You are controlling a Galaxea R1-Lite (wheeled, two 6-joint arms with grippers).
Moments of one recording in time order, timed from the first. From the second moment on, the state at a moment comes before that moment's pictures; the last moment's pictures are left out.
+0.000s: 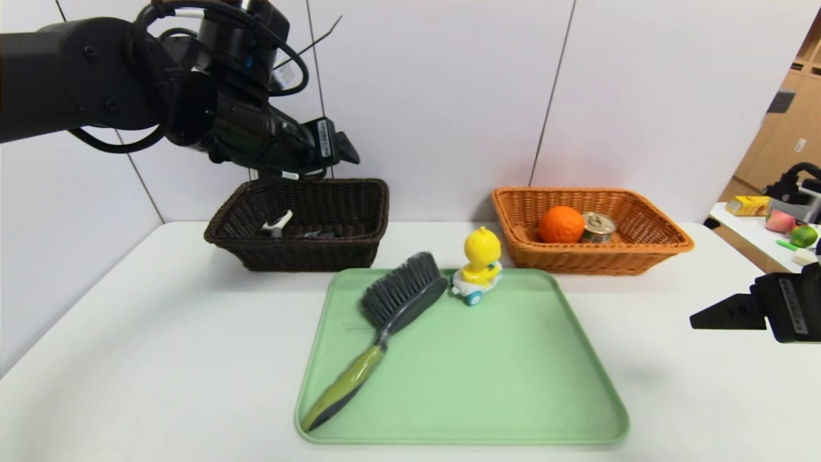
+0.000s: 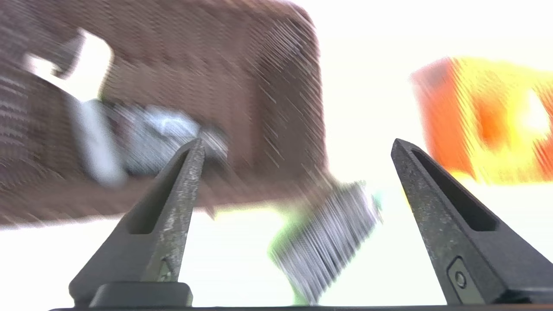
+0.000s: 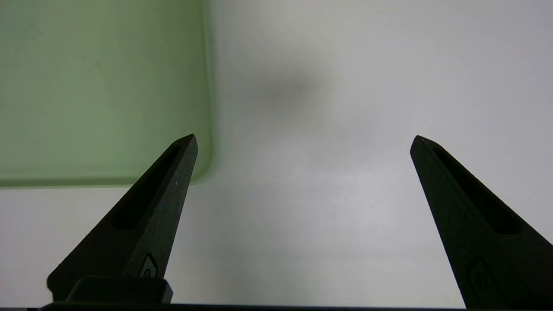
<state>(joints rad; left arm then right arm) -0.48 1.86 -1.84 0.48 0.08 -0.45 0.18 1.34 -1.18 0.79 -0.08 0.20</state>
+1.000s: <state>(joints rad) -0.71 1.83 -1.17 -0.43 0.05 -0.29 0.17 1.33 -1.11 0.70 -0.08 0.20</state>
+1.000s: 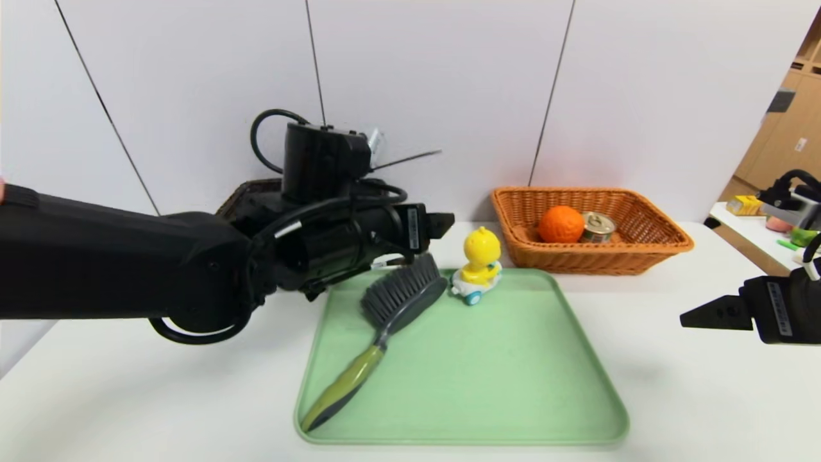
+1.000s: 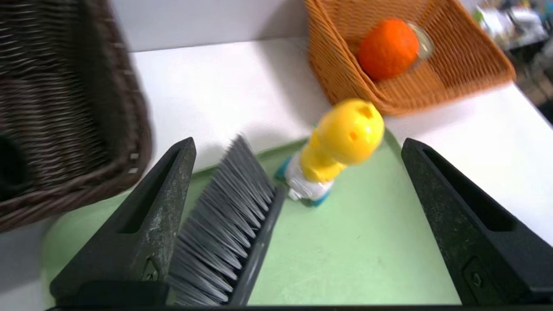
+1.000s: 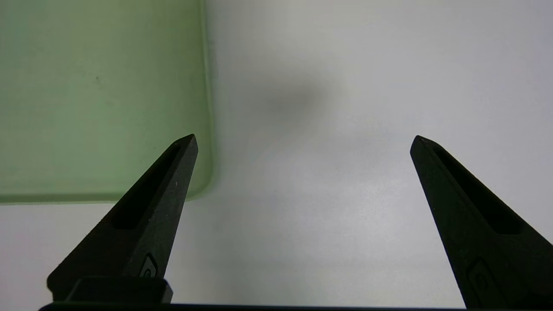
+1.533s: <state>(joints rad) -0.72 1.93 -1.07 -0.52 -0.31 -0.02 0.17 1.33 -1.10 0.64 -0.07 0.21</state>
